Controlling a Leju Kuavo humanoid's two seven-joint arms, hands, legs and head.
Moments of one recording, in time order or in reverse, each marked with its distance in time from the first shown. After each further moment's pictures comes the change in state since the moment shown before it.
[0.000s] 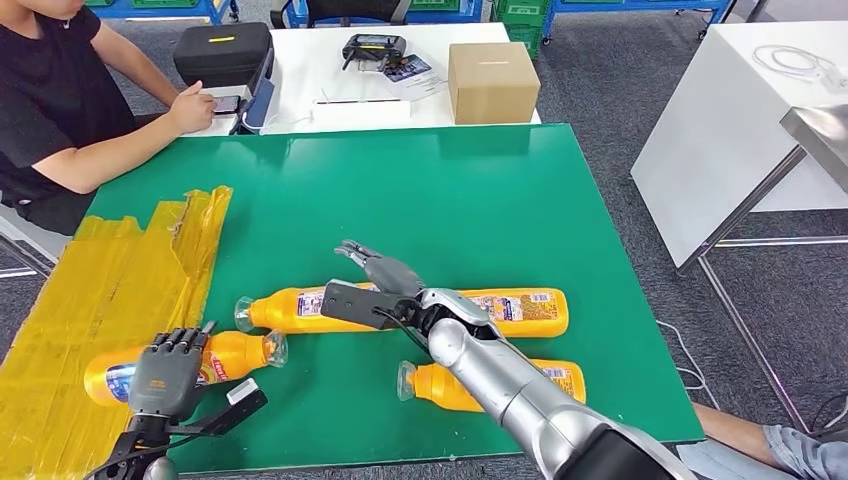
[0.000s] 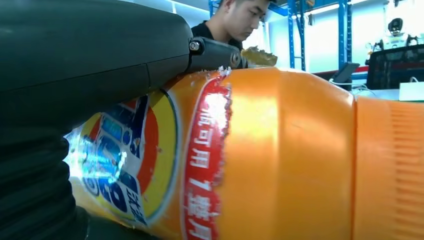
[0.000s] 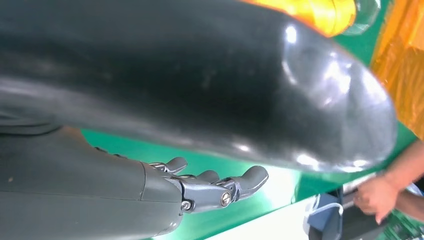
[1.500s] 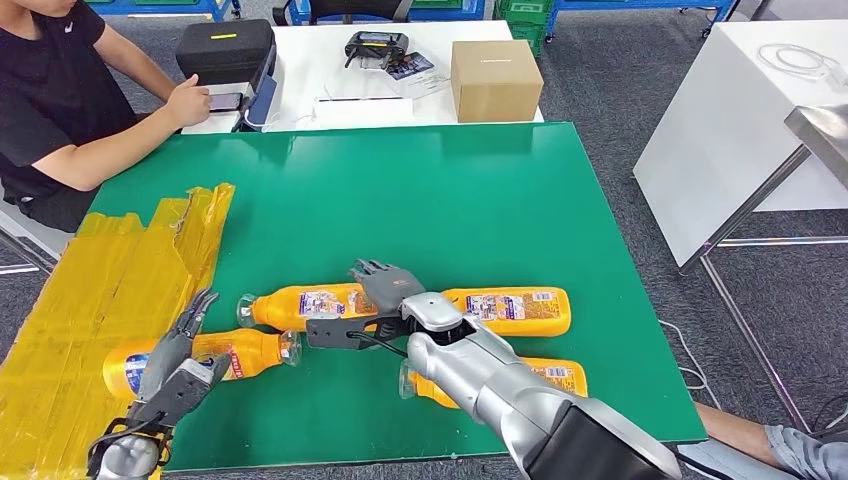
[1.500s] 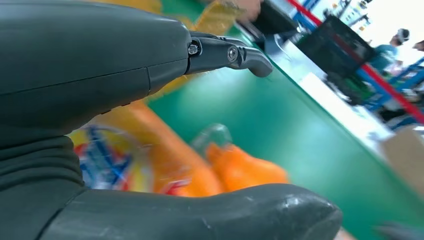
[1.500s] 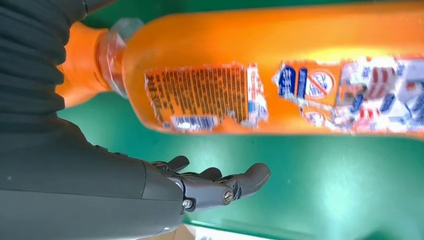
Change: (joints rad) left arm -0.015 -0.018 0.056 -0.104 0.816 -0.520 -0.373; right arm -0.122 0.106 0.171 0.331 0.277 -0.092 0.180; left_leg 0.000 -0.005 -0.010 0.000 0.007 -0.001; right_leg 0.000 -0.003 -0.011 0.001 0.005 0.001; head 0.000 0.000
